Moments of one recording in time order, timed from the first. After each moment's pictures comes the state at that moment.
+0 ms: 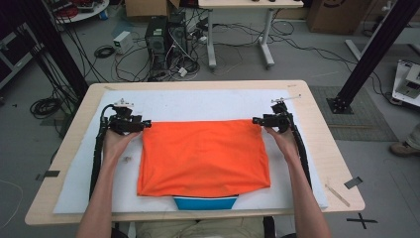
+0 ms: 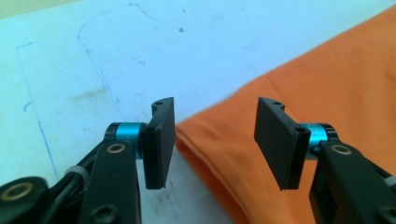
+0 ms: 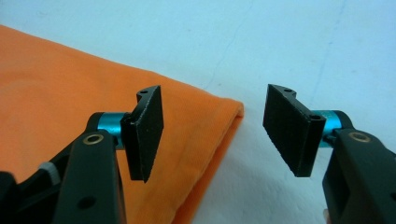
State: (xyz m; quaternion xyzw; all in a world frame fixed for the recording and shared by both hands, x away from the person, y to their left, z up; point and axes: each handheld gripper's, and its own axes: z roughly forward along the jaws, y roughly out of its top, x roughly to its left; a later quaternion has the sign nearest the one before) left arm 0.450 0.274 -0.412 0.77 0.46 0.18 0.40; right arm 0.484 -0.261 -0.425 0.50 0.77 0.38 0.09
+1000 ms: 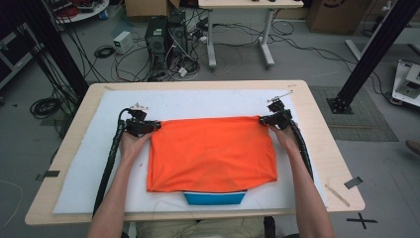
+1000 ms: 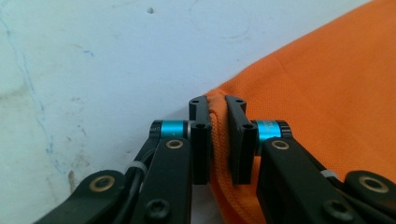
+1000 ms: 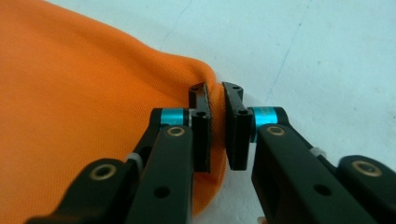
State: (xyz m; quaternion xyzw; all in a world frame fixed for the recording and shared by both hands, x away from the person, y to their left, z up) left arm 0.468 0.245 -0.449 0.77 0.47 0.14 0.40; right arm 0.504 -0.261 -0.432 0.49 0.82 0.28 0.13
